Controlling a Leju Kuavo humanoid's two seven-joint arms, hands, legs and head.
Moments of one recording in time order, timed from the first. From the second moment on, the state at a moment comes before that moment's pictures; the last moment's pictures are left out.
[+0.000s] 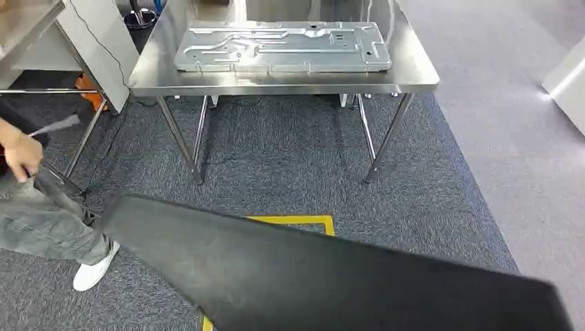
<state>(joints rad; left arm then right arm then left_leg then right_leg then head) -0.08 -0.02 1.38 -0.21 -1.08 -0.20 -0.32 0.14 -0.23 0.52 -2.14 0.02 0.22 -0.67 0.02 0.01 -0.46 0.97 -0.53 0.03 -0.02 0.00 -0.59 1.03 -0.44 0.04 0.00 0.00</state>
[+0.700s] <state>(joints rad) -0.08 -0.02 1.38 -0.21 -1.08 -0.20 -0.33 0.15 -0.23 0.52 -2.14 0.03 0.21 -0.66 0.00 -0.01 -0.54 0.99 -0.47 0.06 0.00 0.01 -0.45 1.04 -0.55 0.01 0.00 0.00</state>
